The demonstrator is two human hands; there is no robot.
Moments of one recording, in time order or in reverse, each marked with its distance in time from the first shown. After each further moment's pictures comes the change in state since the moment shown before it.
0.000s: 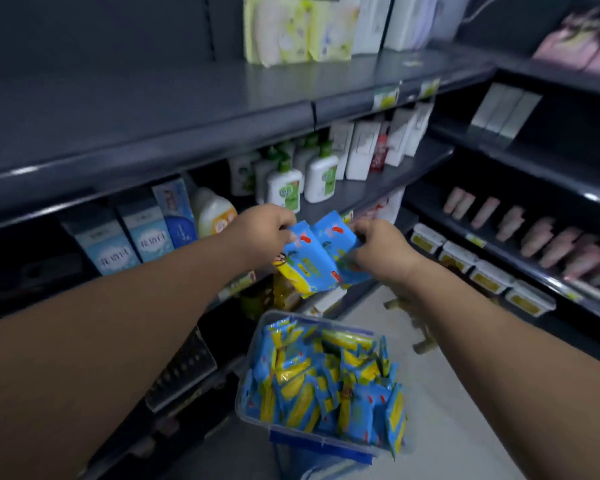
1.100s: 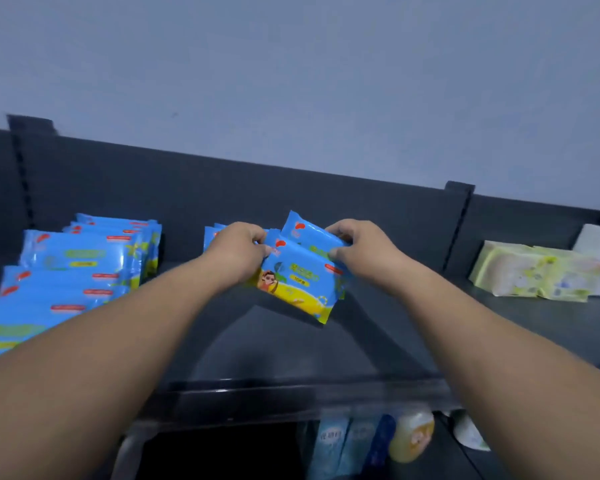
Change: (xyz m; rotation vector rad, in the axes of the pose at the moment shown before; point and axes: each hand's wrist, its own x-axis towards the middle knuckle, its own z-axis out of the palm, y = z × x) left_hand -0.163 -0.165 -0.336 -0.201 0.811 -0.530; right_hand 0.059 -0.439 0.054 0.251 -0.219 -0.728
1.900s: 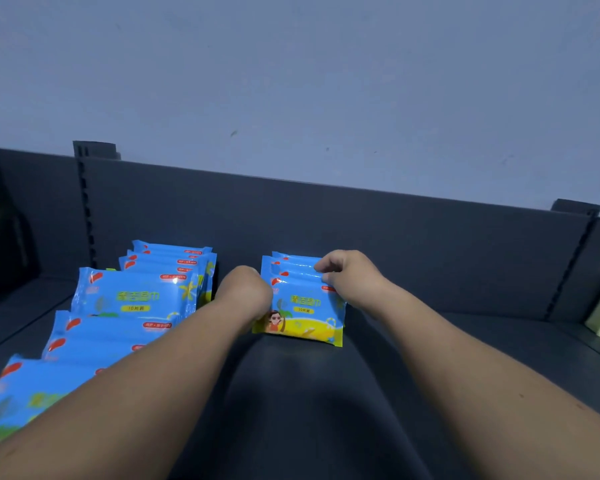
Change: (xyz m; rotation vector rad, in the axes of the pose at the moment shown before) left_hand 0.069 -0.084 -0.024 0.050 0.128 -0.448; right_hand 0.119 -0.006 0.115 0.014 -0.112 0.017
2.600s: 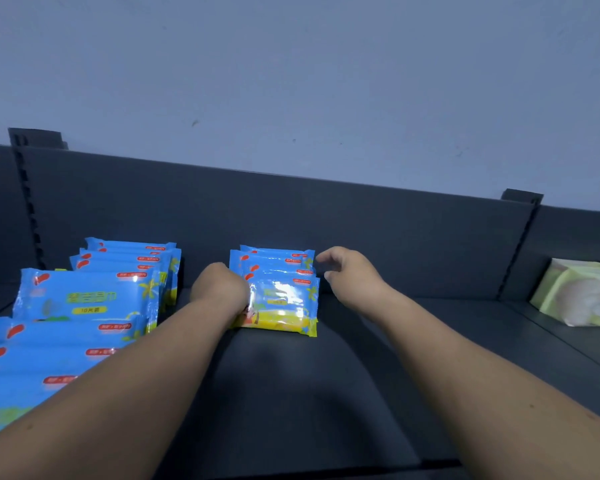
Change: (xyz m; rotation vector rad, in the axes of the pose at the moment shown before) left_hand 0.009 0.004 0.018 0.051 0.068 0.027; right_hand -0.028 0.019 -0.025 -0.076 0.124 0.019
